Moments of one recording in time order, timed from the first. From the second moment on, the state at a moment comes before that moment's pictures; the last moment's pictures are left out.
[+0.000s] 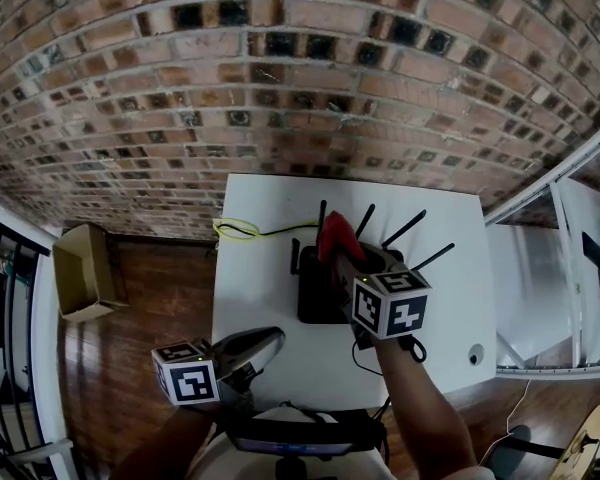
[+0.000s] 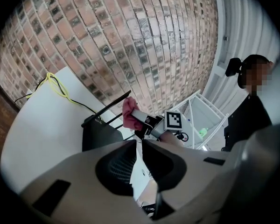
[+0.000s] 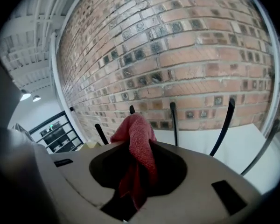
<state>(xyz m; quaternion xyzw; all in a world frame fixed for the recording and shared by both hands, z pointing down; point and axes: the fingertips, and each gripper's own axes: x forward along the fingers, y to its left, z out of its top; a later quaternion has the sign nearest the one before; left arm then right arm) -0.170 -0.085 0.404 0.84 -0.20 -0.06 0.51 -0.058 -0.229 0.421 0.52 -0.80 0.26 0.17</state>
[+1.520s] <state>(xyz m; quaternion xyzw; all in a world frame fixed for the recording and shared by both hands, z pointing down) -0.172 -0.088 0.412 0.83 -0.22 -0.05 0.52 -0.067 -0.244 0.543 0.48 -0.77 0.15 0.39</state>
